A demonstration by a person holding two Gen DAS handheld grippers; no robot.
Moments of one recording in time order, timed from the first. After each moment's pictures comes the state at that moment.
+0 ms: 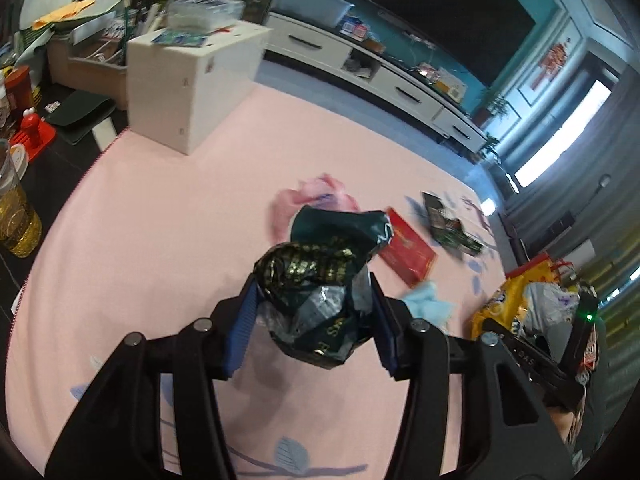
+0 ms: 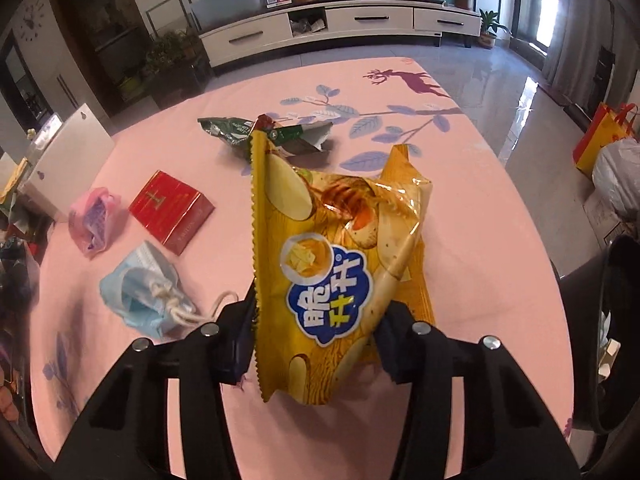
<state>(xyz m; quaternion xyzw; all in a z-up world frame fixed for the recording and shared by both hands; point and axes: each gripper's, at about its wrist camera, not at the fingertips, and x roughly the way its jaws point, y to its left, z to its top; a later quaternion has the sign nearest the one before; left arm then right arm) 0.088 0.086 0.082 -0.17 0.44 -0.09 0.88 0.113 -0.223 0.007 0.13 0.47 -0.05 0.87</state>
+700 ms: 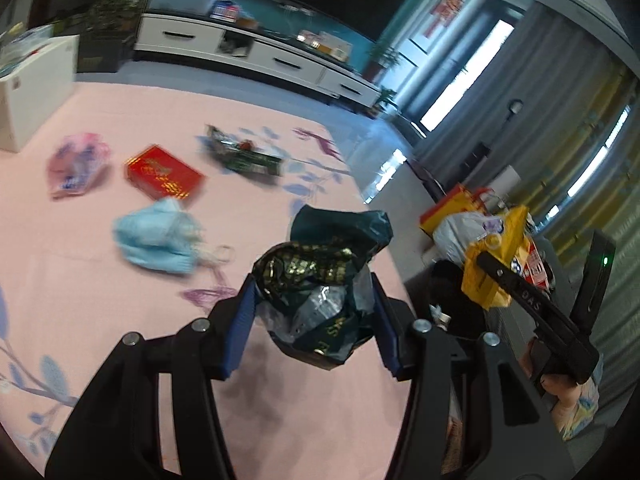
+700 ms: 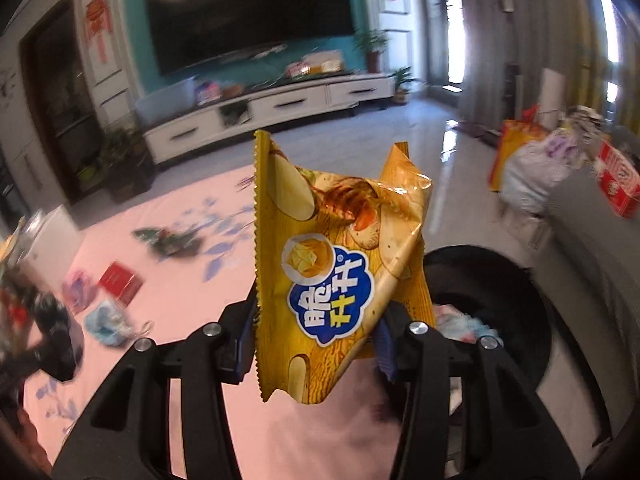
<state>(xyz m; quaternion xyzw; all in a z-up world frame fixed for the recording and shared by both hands) 0.009 -0.124 0.106 -0.13 0.43 -0.27 0.85 -0.028 -0.342 0.093 0.14 0.33 -0.19 0.91</state>
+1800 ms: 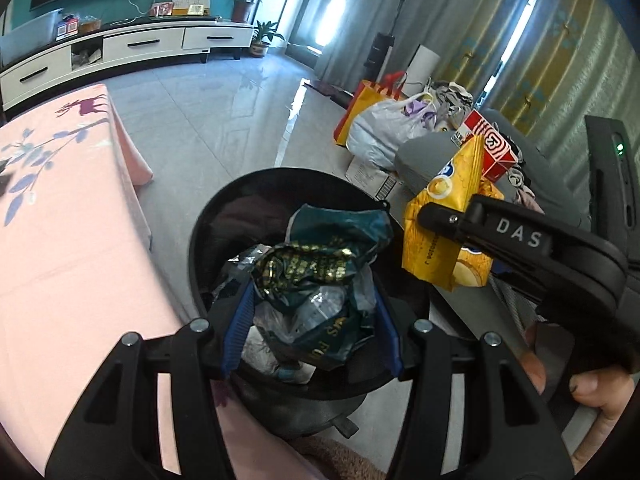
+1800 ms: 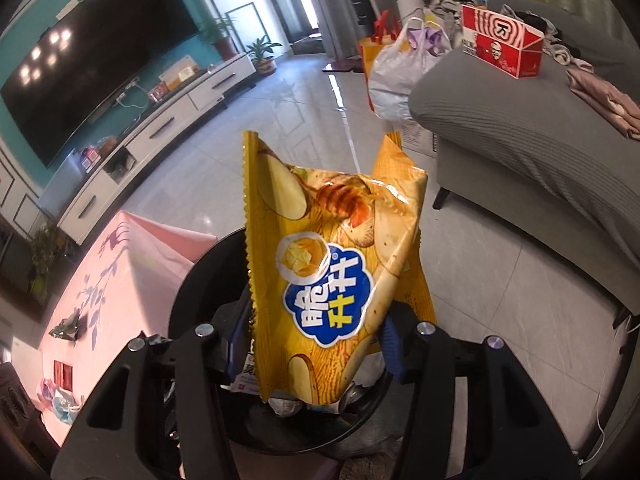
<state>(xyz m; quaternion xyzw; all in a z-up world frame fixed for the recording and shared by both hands) -0.046 -0.417 0.041 0.03 0.43 -0.43 0.79 -0.124 -0.526 0.032 0.32 0.33 -0.34 0.82</state>
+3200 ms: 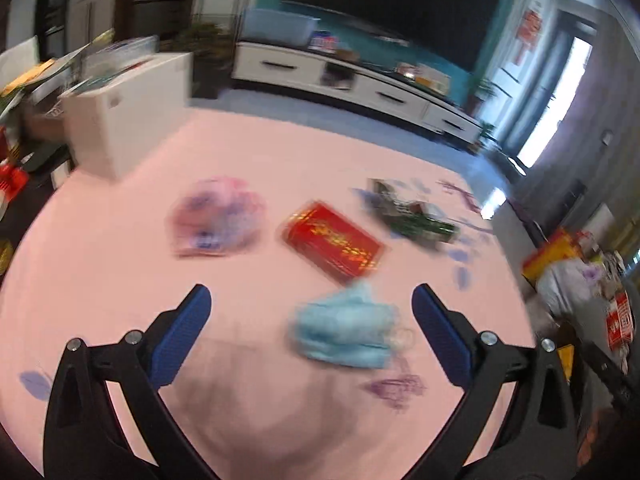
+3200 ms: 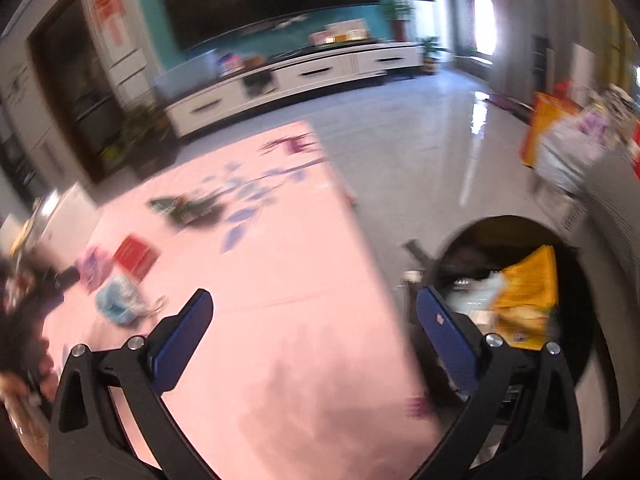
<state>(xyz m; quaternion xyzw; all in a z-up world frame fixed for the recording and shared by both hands) 0.105 -0.007 0.064 -0.11 0.40 -0.07 0.91 0.005 -0.326 0.057 0.16 0.38 -0.11 0.90</state>
